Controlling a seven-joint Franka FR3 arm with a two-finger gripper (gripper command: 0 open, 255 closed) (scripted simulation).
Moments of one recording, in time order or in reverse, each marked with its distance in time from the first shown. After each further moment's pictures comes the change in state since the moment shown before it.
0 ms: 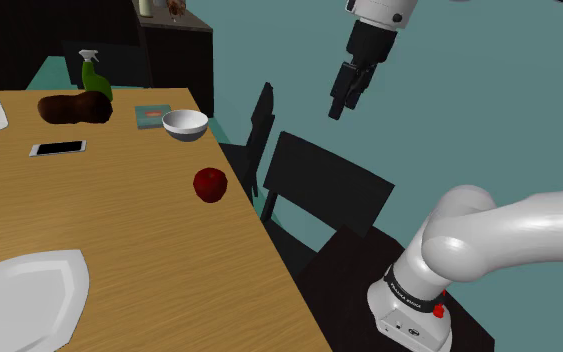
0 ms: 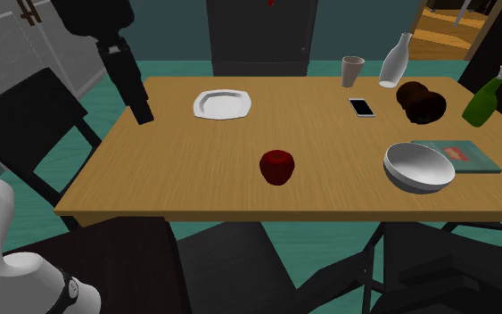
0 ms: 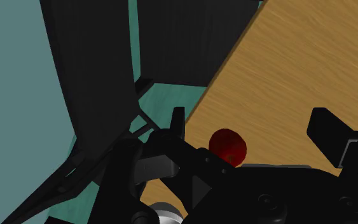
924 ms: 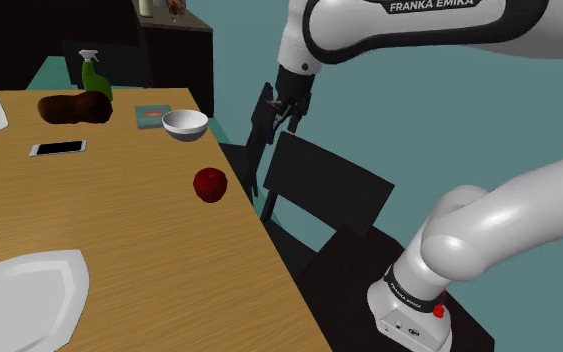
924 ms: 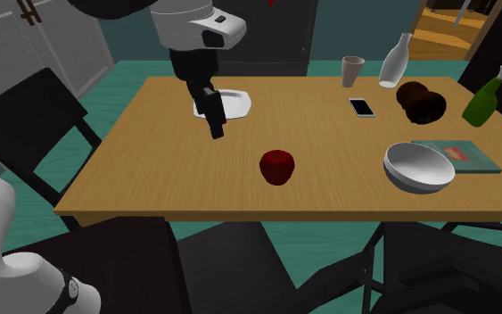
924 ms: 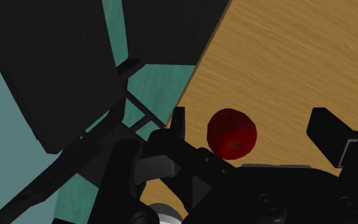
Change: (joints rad) arm -0.019 0.320 0.132 -0.031 0.017 0.372 0.137
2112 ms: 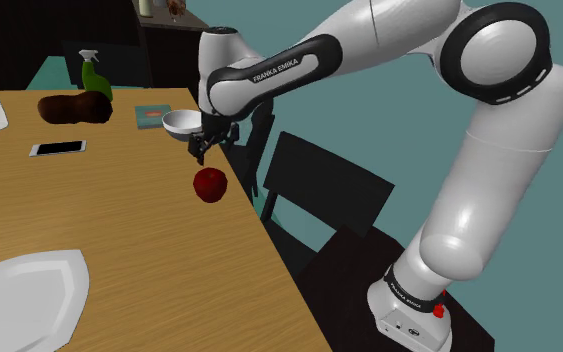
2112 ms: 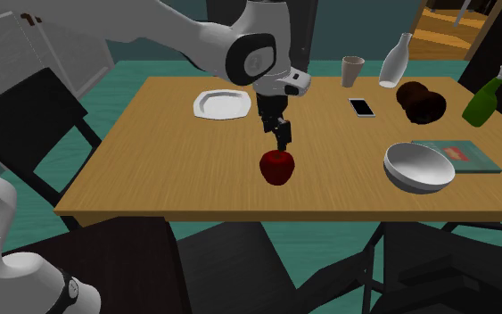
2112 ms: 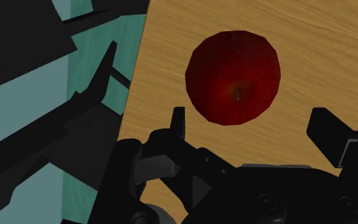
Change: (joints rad) arm -0.014 0.690 0.104 0.351 -0.238 0.335 0.302
